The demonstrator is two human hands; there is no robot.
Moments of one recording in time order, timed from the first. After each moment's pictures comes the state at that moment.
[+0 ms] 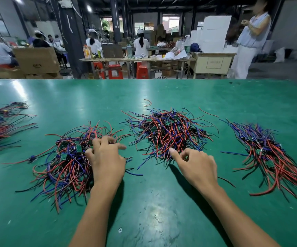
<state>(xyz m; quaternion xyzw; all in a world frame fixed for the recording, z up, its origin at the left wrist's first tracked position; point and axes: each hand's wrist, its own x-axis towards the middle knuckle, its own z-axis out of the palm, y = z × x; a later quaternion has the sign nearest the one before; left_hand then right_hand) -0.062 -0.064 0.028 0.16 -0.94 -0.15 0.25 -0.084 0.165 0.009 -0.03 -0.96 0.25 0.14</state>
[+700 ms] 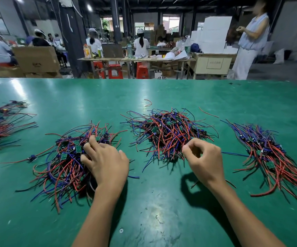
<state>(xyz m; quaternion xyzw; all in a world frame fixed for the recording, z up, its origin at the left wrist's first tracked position) -0.055 -0.051 0.031 0.28 -0.93 -0.08 0.20 -0.081 0.180 0.021 0.09 -0.85 0.44 0.29</state>
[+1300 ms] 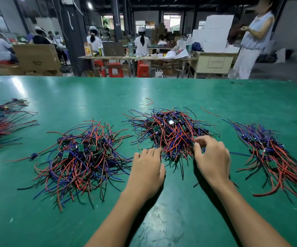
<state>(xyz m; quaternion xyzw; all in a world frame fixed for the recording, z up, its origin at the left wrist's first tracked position) -0.057 -0.001 0.003 -0.10 -0.98 -0.11 0.15 -0.099 0.188 0.011 -0.04 -0.91 0.29 0.28</state>
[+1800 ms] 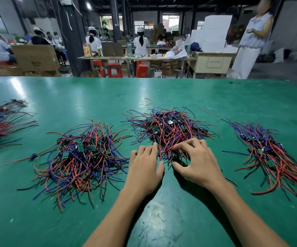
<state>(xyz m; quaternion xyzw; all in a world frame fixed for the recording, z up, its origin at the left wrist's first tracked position) -0.064 -0.004 0.000 -0.06 -0.98 -0.09 0.14 -0.085 0.179 0.012 0.14 -0.96 0.20 0.16</state>
